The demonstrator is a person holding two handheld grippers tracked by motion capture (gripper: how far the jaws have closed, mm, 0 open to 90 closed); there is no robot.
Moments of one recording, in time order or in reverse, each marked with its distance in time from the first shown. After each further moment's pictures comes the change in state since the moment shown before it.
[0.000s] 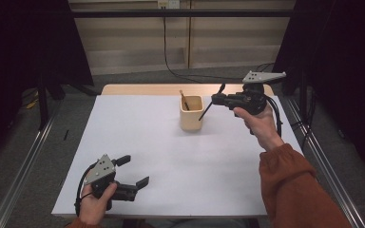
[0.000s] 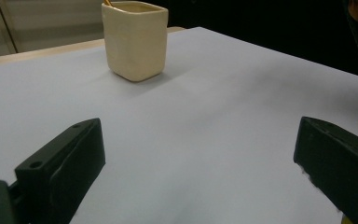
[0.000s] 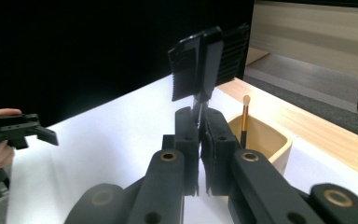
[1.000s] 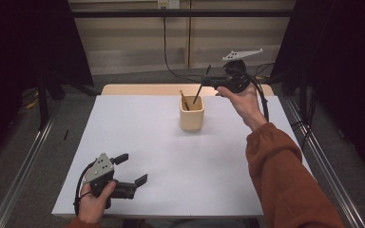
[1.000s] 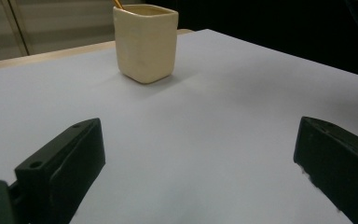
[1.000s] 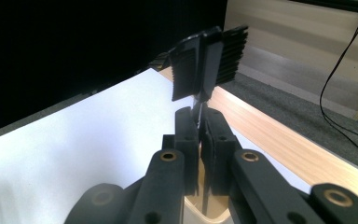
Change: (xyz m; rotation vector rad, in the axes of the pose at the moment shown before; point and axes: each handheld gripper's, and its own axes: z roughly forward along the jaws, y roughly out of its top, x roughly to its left) left arm 0.004 0.001 0.000 -0.011 0.028 0.004; right arm -0.019 0.042 0.047 0.075 -0.103 -0.023
